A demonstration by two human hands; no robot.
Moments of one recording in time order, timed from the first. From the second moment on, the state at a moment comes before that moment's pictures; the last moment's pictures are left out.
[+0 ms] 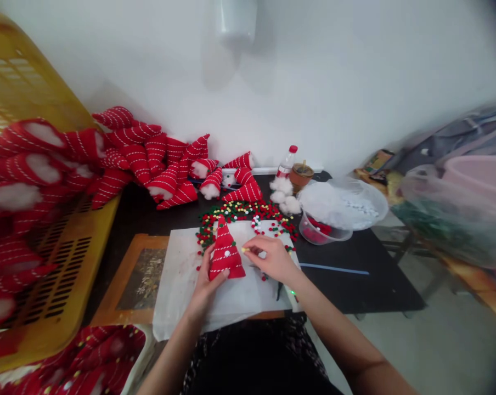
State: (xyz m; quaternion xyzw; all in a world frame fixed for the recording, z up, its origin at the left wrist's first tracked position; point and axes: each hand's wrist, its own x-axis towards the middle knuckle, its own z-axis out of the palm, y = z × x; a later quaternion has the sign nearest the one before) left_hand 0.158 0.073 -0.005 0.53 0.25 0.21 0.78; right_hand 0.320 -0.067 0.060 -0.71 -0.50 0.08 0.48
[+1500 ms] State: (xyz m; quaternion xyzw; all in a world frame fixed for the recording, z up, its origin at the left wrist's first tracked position) left_hand 0.164 0.077 -0.016 0.74 0.21 0.24 0.59; right_hand 0.284 -0.033 0.056 -0.67 -0.65 -0.06 0.35
